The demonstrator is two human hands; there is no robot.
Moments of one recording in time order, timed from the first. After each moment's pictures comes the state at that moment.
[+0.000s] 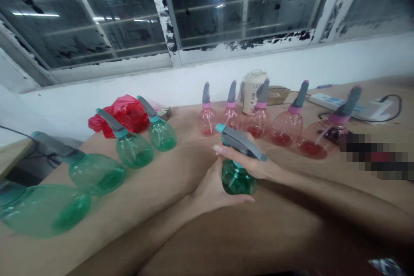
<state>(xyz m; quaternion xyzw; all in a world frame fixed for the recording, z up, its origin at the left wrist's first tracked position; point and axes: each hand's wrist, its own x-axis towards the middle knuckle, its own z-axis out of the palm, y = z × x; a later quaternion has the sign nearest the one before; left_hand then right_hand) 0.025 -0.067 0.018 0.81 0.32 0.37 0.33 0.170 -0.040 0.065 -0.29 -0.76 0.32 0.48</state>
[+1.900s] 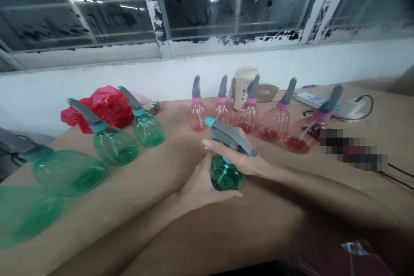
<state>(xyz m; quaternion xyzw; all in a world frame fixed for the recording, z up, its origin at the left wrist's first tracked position) 0.027 -0.066 0.014 0.80 0.33 0.37 0.33 0.171 -0.044 0.070 -0.31 -0.76 0.30 0.49</state>
